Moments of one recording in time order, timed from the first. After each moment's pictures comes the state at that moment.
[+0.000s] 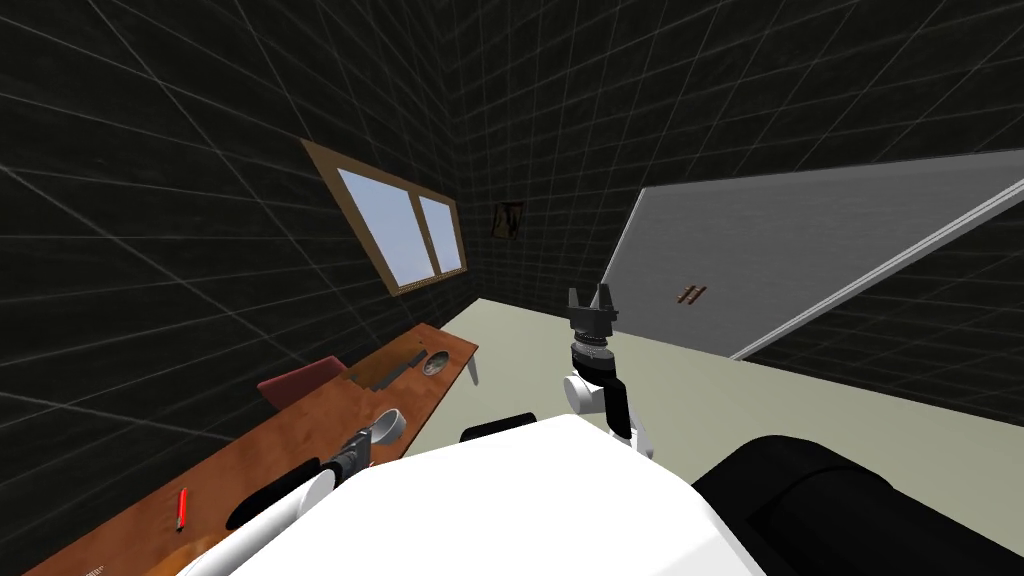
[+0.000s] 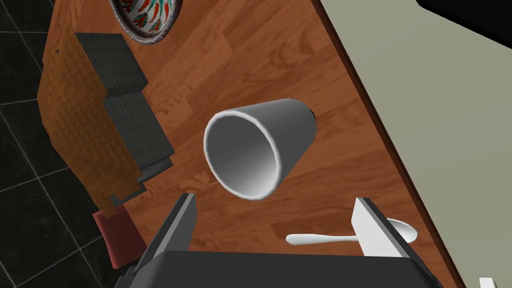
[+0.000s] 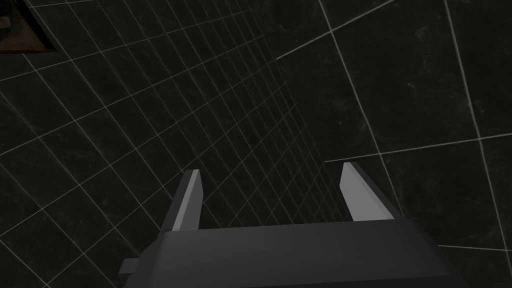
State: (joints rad) left arm 0.45 0.27 0.33 -1.62 0.44 0.76 -0.05; right arm 0.46 -0.03 0.01 -2.39 -0.06 -0.61 -0.10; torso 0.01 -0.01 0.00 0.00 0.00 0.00
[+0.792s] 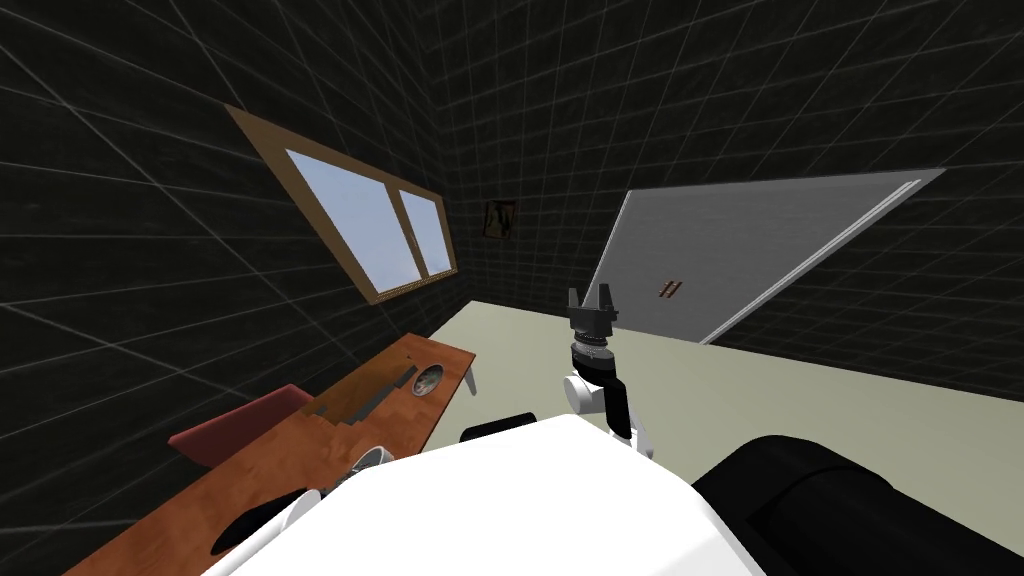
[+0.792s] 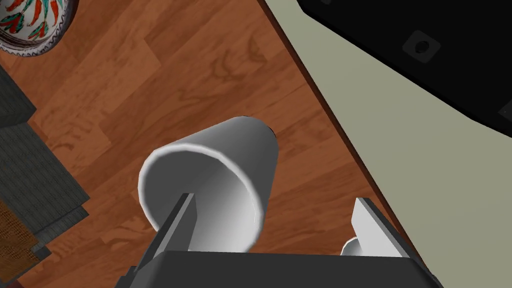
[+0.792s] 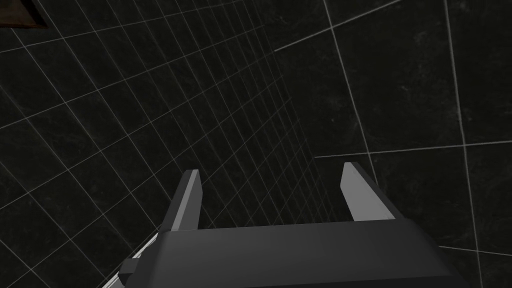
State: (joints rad) left arm 0.44 0.29 0.35 -1.45 0.54 0.96 -0.09; right arm 0.46 -0.03 0.01 -2.39 -0.06 -0.61 -0.10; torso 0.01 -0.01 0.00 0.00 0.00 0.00
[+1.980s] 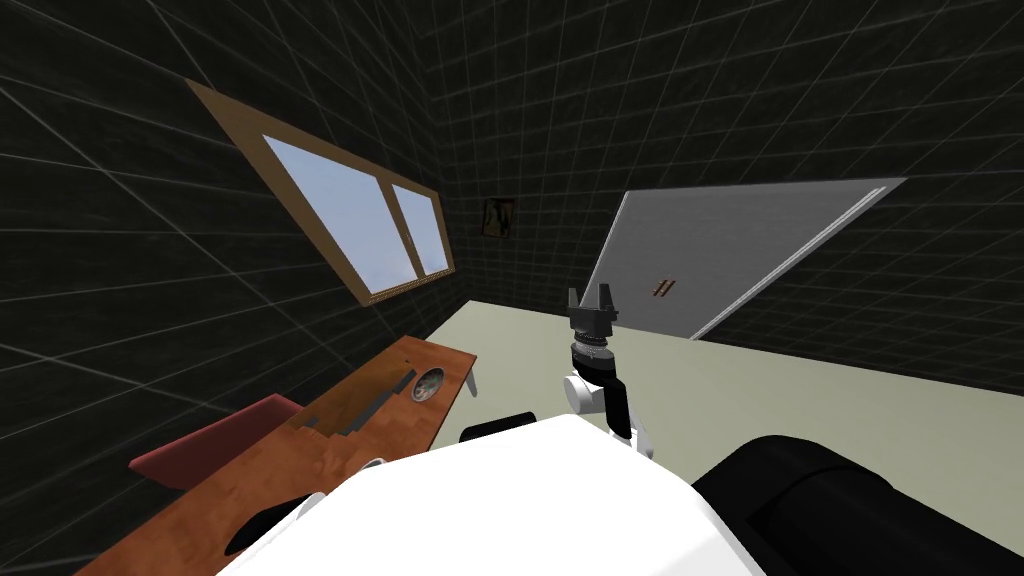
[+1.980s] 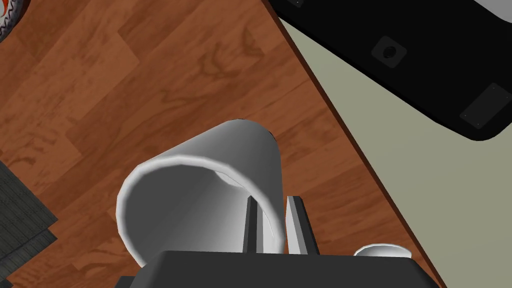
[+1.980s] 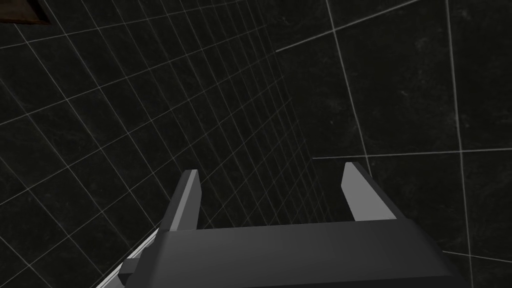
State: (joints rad) left arm 0.41 0.29 0.33 -1.36 0.54 0.96 -0.09; right arm 0.46 -0.03 0.01 -2.39 -0.06 -0.61 -0.10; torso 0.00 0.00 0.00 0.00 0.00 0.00
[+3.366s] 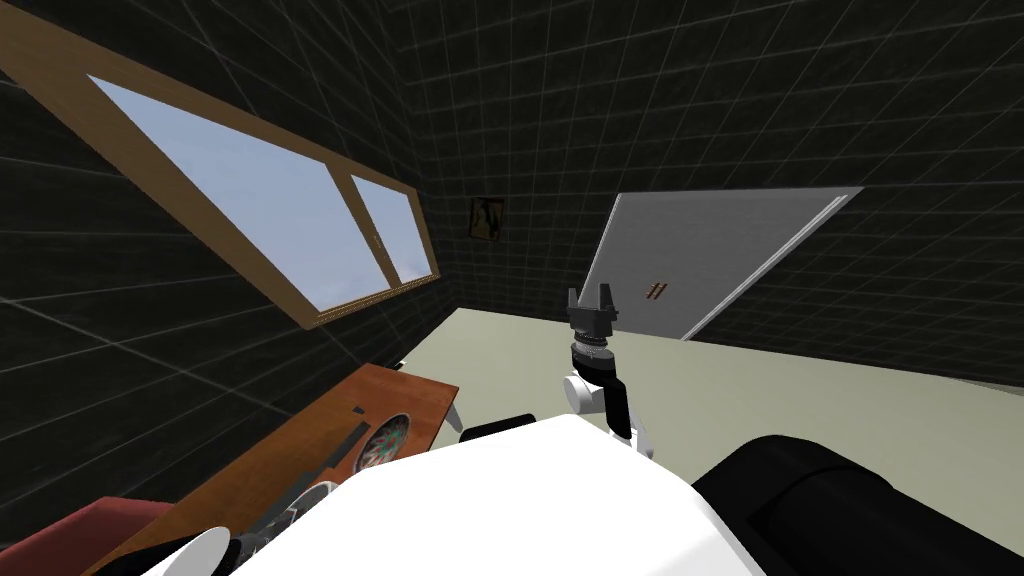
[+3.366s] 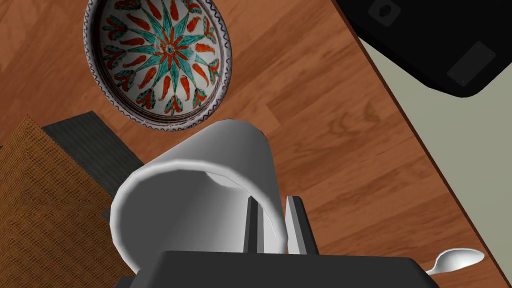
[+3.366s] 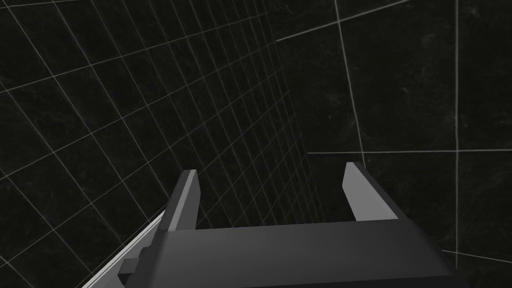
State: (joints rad) left arm 0.54 0.42 0.47 -1.63 0.63 1.24 -0.06; right arm 0.46 -0.03 0.01 -2.39 -0.06 -0.61 -0.10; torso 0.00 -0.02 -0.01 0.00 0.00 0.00
